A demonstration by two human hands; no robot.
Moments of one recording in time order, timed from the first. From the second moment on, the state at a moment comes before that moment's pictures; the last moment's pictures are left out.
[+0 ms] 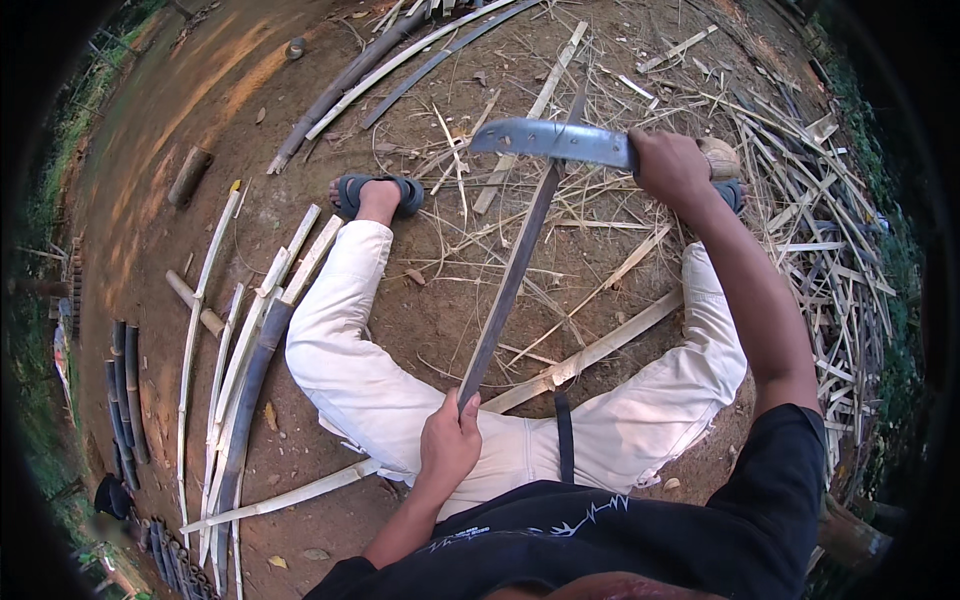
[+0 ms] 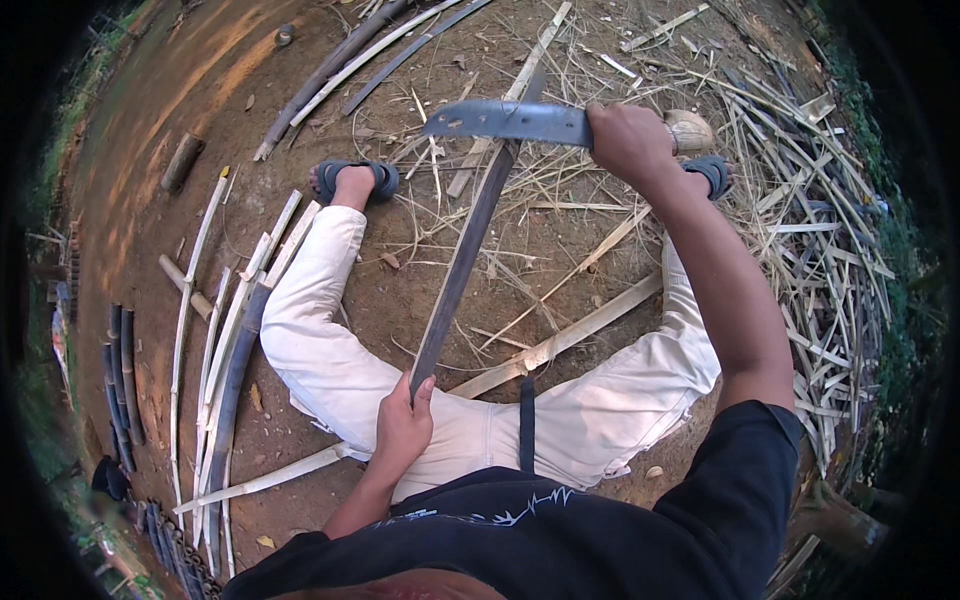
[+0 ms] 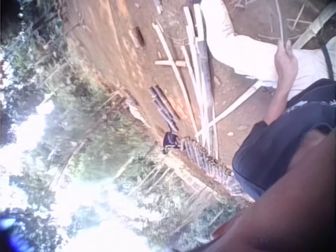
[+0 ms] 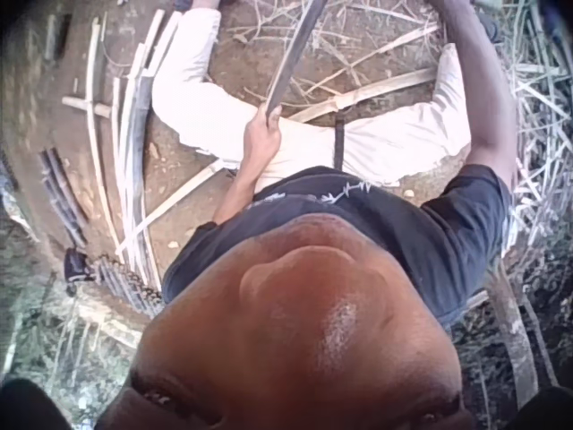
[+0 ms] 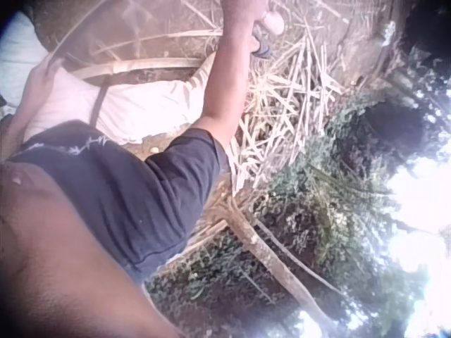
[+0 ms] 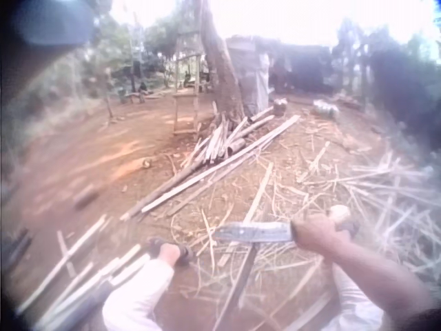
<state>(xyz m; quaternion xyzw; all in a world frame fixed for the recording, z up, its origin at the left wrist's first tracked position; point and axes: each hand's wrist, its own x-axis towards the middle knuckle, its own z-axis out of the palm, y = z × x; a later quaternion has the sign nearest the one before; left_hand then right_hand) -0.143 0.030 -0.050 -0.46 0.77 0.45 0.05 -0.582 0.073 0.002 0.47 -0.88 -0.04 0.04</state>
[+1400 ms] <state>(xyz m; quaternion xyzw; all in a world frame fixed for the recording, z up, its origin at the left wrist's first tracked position) -0.122 -0.032 -0.084 -0.43 0.29 0.84 0.19 -0.514 0.147 -0.069 0.51 -0.86 0.06 0.02</state>
